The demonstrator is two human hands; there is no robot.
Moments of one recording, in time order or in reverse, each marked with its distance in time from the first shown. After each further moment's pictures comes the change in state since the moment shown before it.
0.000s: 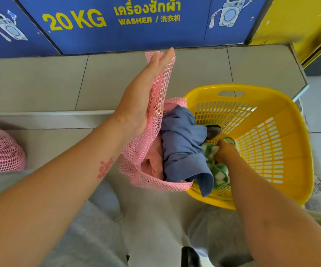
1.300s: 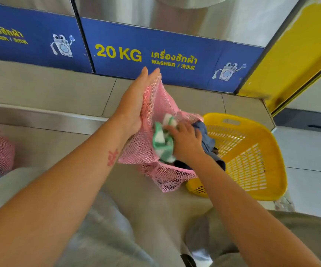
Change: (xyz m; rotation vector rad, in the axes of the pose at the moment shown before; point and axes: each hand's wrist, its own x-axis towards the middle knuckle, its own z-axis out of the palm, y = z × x) left_hand -0.078 0.052 -0.103 -0.279 0.100 0.048; right_hand -0.213 -0.160 -0.008 -0.277 0.564 -0.737
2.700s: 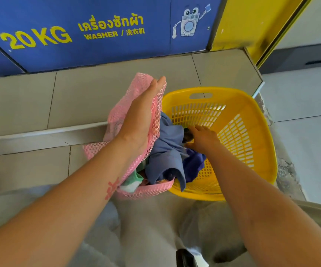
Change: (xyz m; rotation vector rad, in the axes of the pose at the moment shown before) left_hand 0.052 -0.119 0.126 0.249 -0.137 -0.187; right_hand 0.020 0.222 0.091 0.027 -0.379 0.343
